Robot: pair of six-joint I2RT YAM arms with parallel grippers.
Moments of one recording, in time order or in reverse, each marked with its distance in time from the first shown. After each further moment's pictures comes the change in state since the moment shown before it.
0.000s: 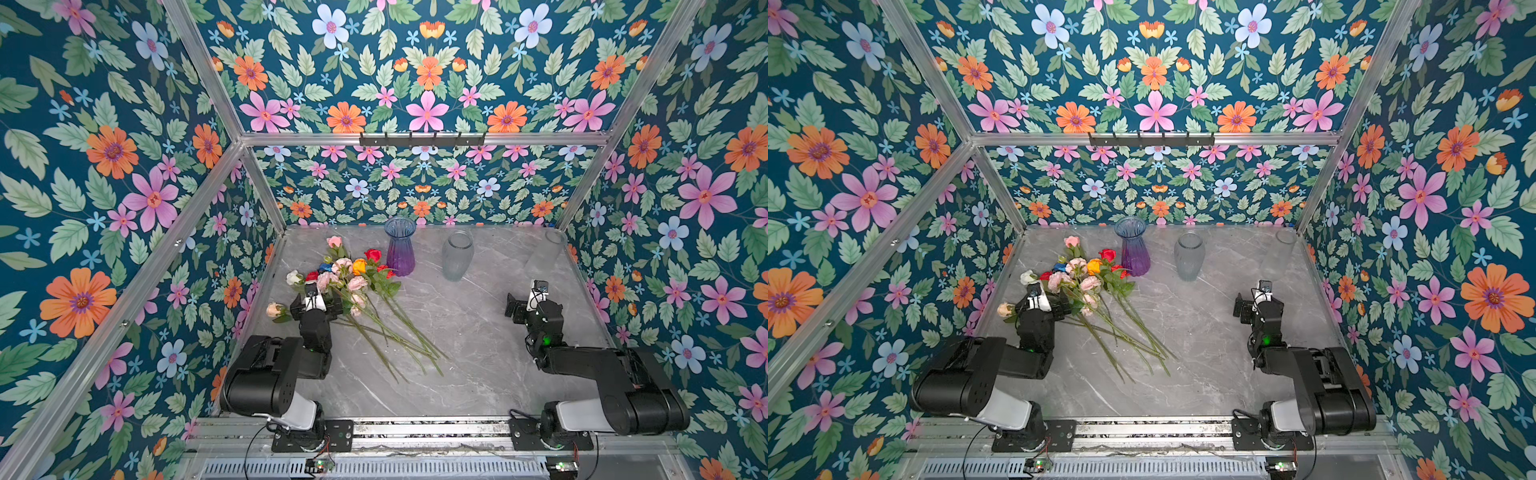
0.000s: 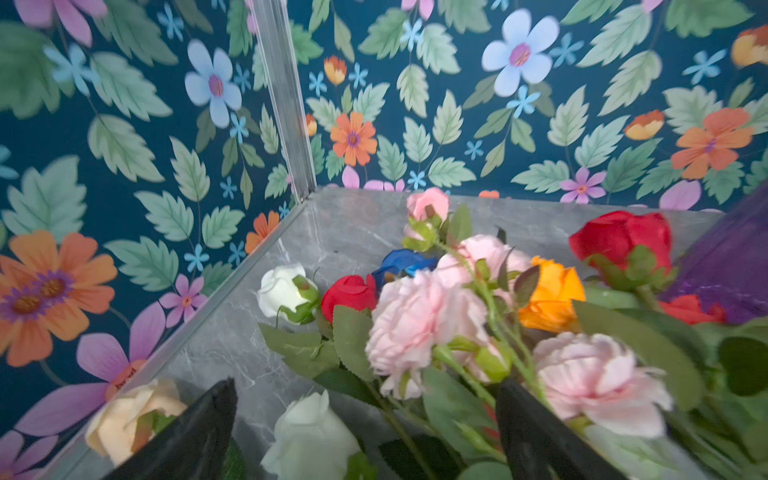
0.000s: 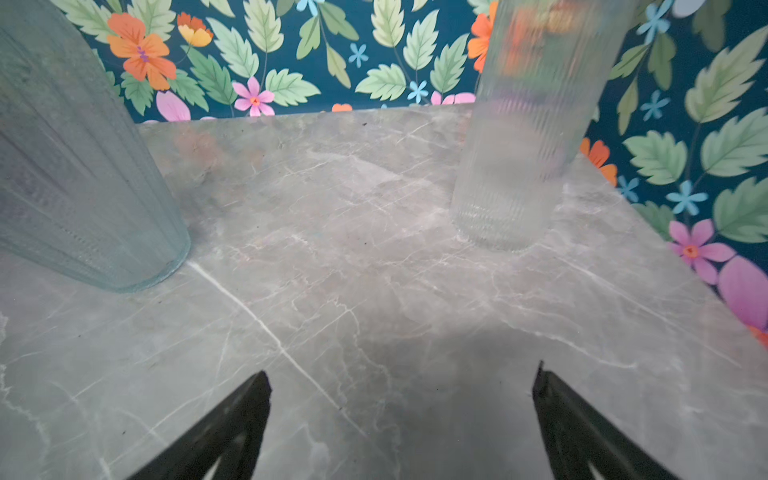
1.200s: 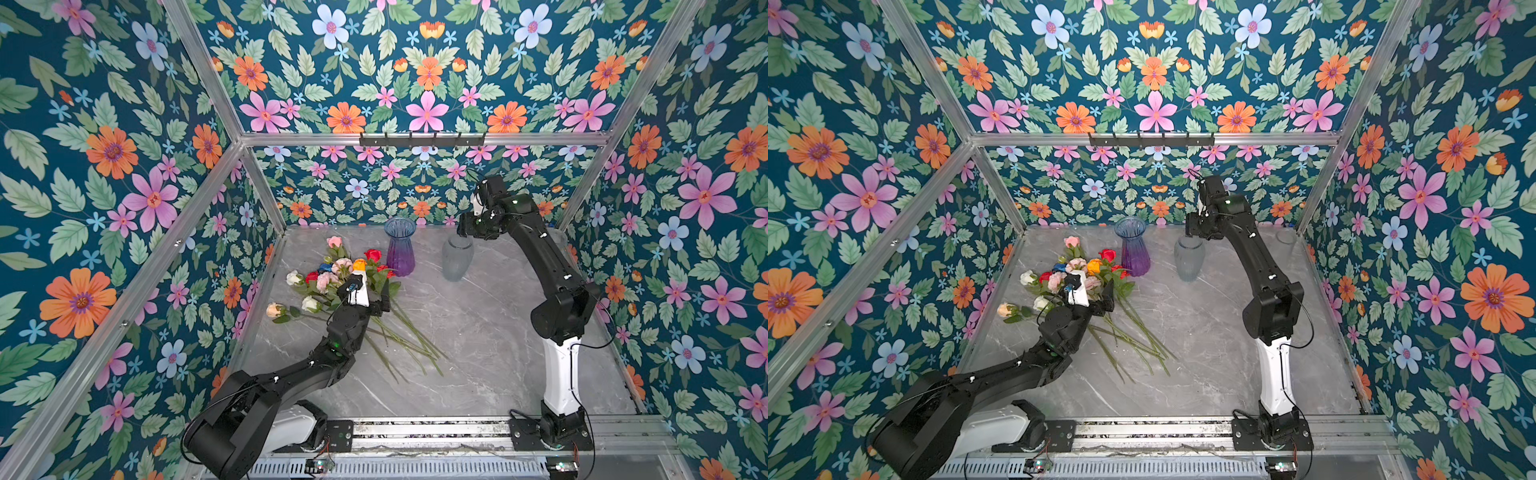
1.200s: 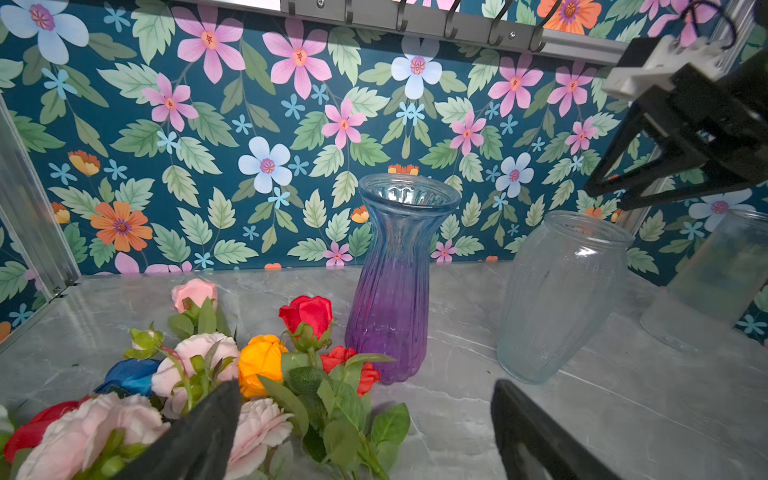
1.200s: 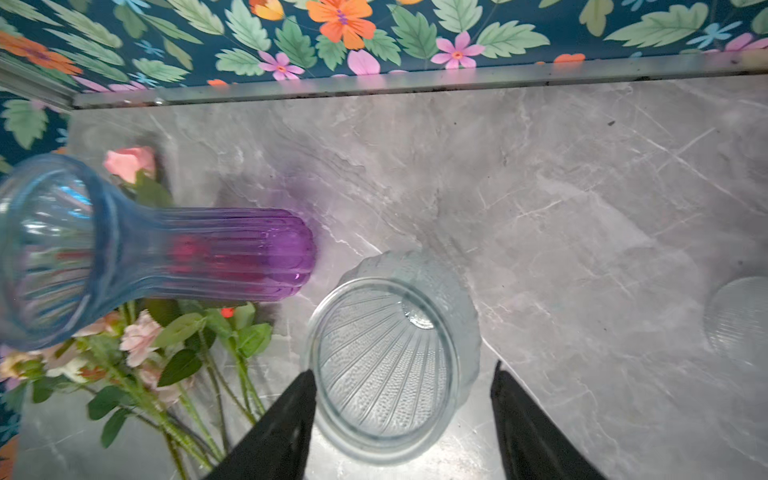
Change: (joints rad) left arm -0.418 -0.272 0.170 -0.335 0.068 -0.131; right arm 0.256 0.831 2.146 -1.947 -0.207 0.233
